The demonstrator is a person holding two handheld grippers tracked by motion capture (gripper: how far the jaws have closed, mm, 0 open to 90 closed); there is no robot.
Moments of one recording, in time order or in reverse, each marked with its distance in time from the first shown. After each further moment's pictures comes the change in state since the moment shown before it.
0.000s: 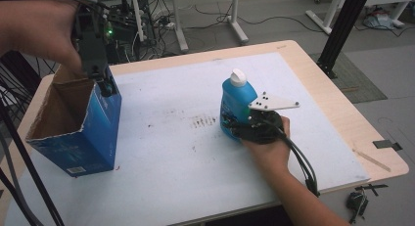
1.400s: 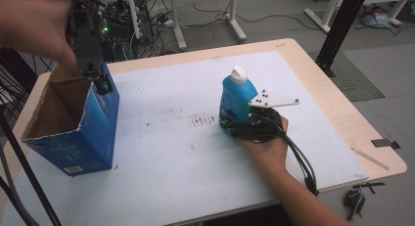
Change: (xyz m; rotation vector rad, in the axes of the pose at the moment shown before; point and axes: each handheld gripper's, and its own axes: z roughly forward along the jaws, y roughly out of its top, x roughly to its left) left arm 0.004 -0.003 0.001 0.005 -0.004 -0.002; right arm -0.003 -0.001 0.003 0.008 0.026 0.039
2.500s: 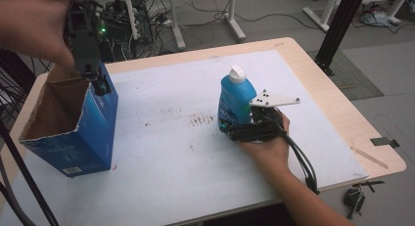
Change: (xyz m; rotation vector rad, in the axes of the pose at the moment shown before) left arm 0.001 0.001 0.002 0.002 0.002 0.001; right arm -0.004 -0.003 -0.002 0.012 0.001 0.016
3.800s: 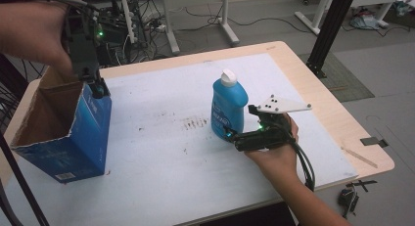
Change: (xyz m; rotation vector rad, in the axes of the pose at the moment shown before) left arm -0.001 0.009 -0.003 -0.008 0.007 0.011; right arm -0.001 0.002 -0.037 -0.023 0.000 0.013
